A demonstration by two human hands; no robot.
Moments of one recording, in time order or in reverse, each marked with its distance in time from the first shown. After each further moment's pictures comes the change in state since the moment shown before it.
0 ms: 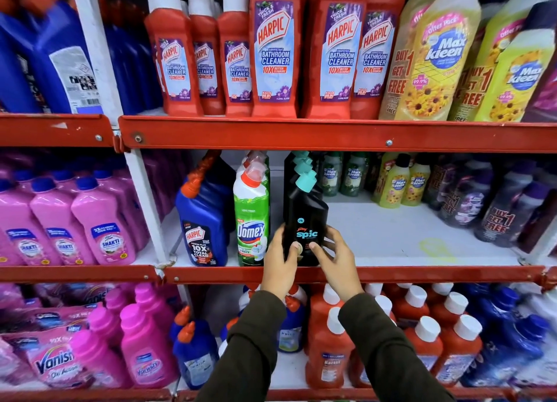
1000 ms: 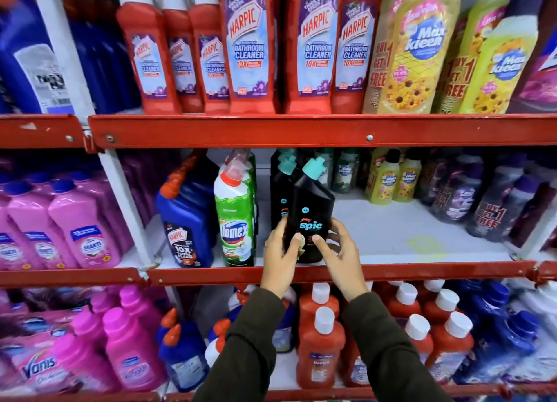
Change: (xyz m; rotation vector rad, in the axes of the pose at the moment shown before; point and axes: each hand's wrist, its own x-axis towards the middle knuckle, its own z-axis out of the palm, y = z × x) left_hand 0.006 0.009 0.029 -0.092 -0.007 0.056; right_hand 0.002 -0.004 -0.035 0.055 0.044 -0.046
